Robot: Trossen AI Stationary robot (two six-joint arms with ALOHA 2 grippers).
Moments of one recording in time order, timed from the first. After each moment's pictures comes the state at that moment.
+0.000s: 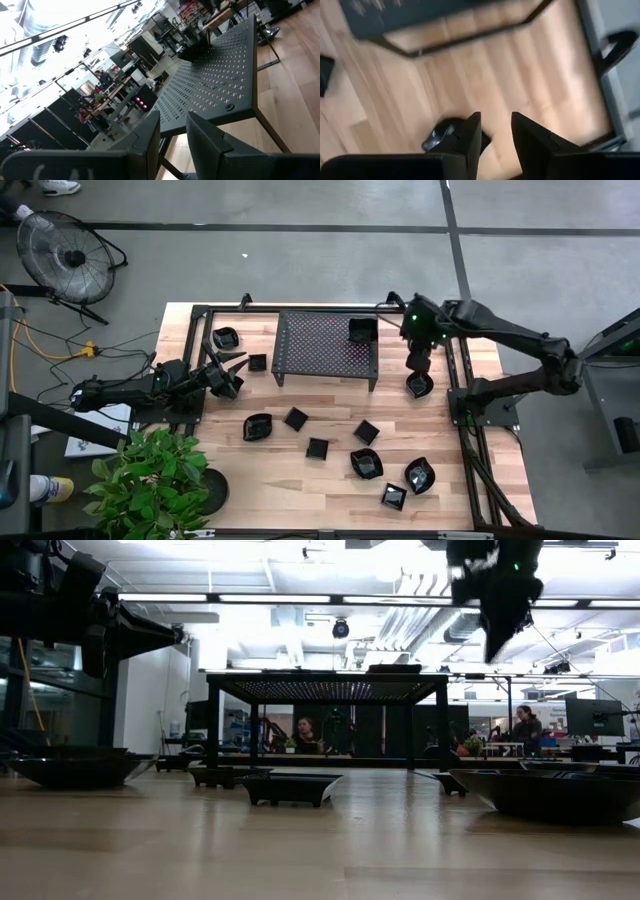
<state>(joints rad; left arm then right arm) 0.07 0.01 0.01 0.06 -0.43 0.74 -0.51 1.20 1.14 -1.19 0.06 -0.14</state>
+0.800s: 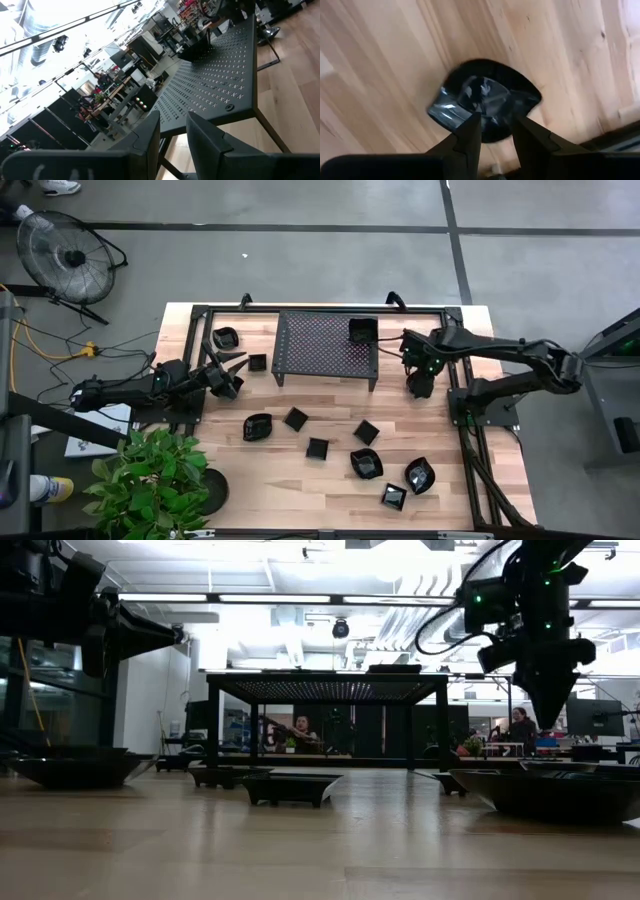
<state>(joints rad) 0.07 0.01 0.01 0.06 -0.43 0.74 -0.44 1.20 0.77 -1.07 0.04 0.01</state>
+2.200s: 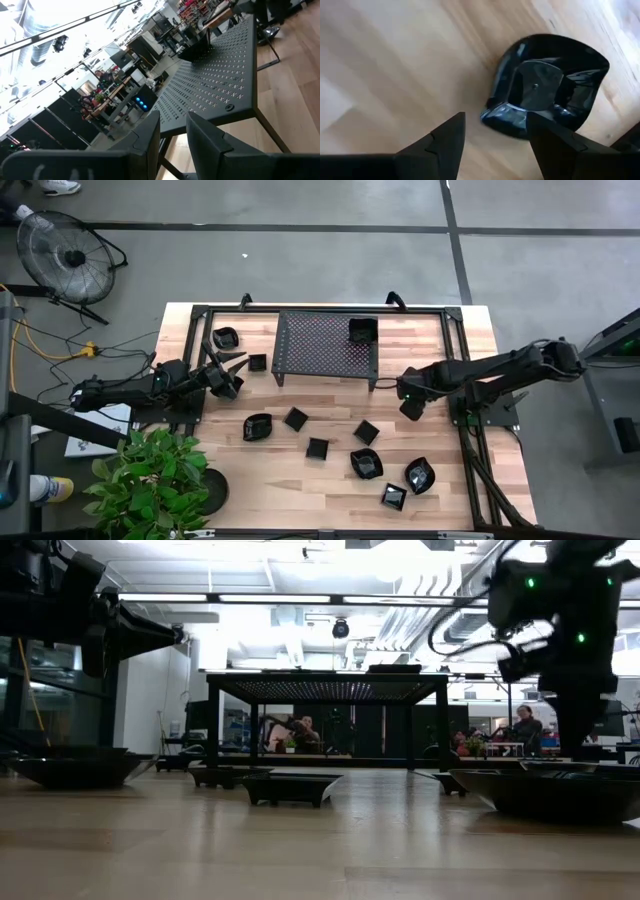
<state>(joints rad) 0.07 0.01 0.01 0.06 -0.43 0.74 0.00 1.20 0.60 -0.93 0.21 0.71</state>
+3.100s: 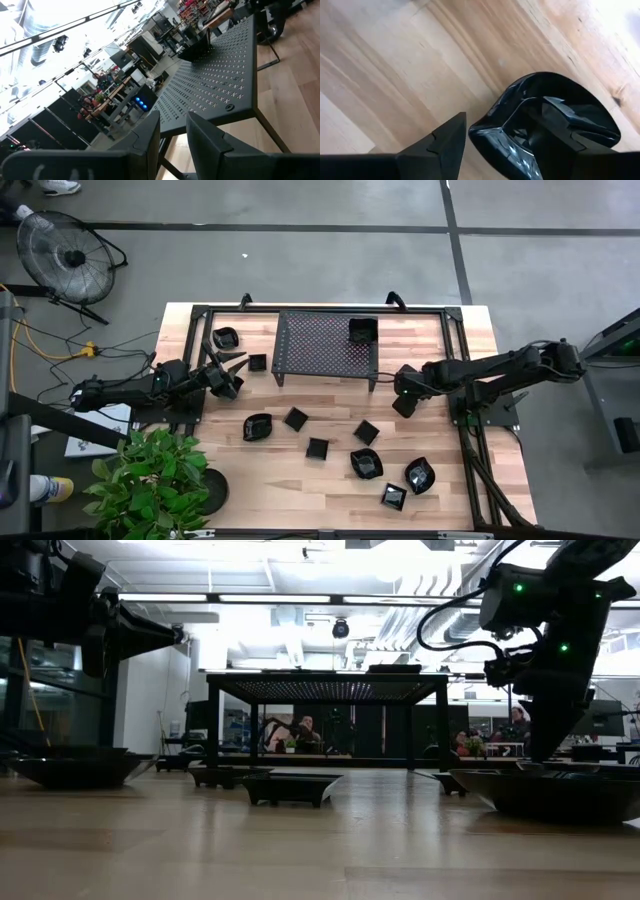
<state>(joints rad) 0.07 0.01 0.01 0.06 -0.43 0.74 -0.04 1.20 0.55 -0.72 0.20 0.68</state>
